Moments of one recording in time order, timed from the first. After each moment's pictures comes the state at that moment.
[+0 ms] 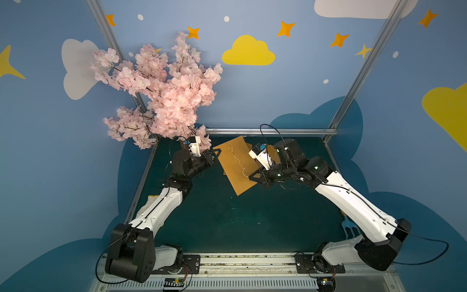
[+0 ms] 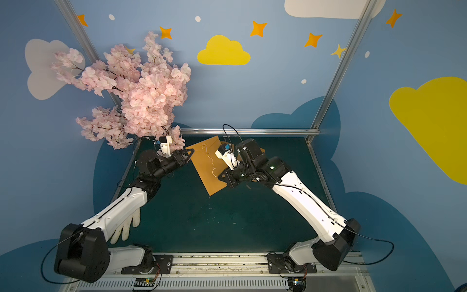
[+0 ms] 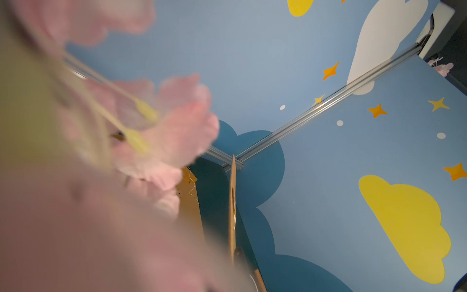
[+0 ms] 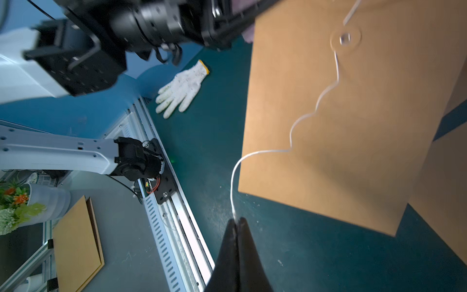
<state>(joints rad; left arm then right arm) -0.24 1.30 0.84 0.37 0.52 -0.90 0.77 1.40 1.59 -0.89 -0.44 0.11</state>
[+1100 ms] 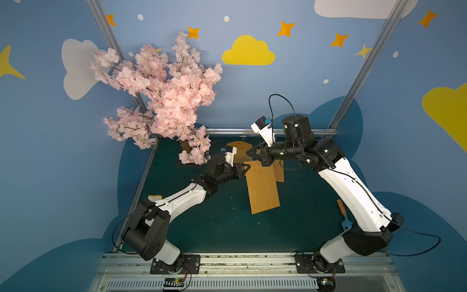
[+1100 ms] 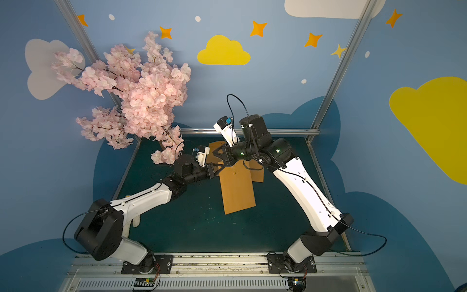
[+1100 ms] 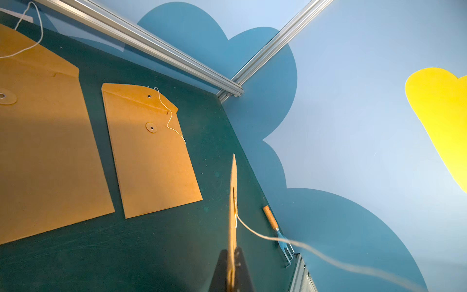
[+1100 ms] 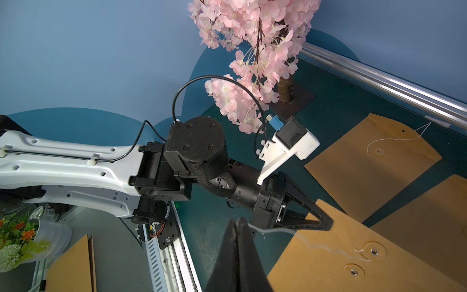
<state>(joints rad) -0.56 1.51 0.93 0.33 0.43 -0.75 0.71 1.56 1.96 -0.95 -0.46 0.10</state>
